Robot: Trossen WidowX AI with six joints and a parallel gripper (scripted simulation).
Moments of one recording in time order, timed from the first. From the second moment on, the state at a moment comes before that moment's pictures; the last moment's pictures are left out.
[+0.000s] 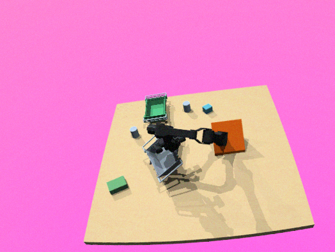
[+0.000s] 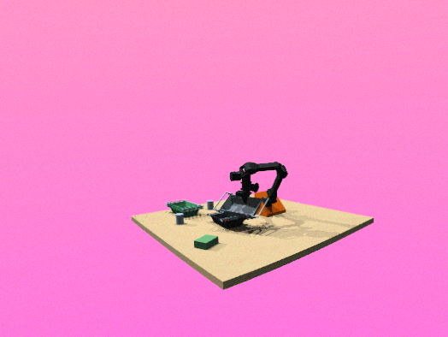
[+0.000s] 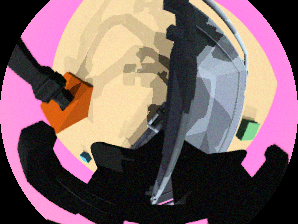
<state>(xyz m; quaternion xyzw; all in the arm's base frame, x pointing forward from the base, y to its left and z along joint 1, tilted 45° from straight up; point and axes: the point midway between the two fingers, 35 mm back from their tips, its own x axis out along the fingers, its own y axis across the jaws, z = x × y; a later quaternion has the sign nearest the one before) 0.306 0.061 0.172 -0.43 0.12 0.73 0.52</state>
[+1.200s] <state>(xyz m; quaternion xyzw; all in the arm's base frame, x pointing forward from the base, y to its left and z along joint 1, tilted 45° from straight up) 0.339 -0.044 0.097 -0.30 0.23 0.70 0.61</state>
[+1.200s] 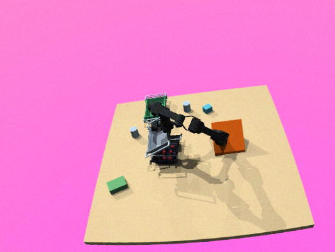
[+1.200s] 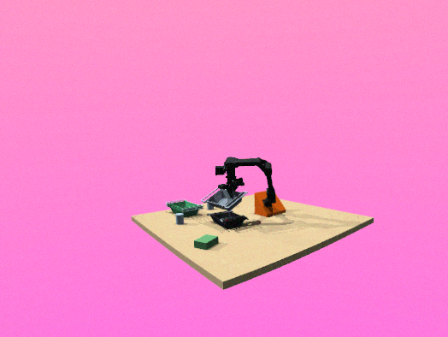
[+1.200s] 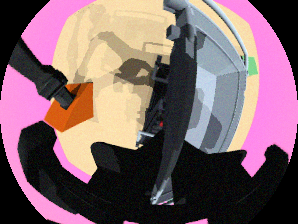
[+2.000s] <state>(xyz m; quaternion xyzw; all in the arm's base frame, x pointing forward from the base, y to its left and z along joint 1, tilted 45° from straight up) 0.340 -0.045 0.099 -0.30 0.23 0.70 0.61</state>
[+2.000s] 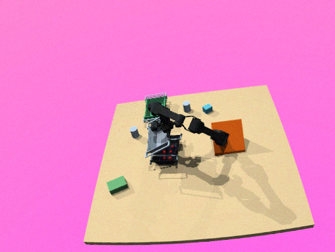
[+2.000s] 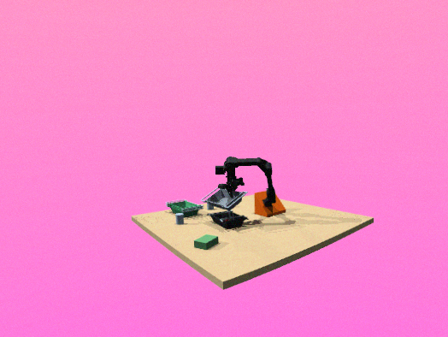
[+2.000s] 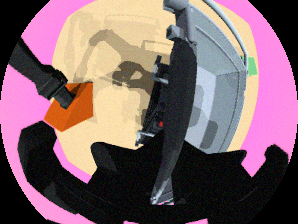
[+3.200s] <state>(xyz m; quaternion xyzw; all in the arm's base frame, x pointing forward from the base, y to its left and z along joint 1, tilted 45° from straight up) 0.341 -0.044 0.074 -0.29 0.25 0.69 0.61</state>
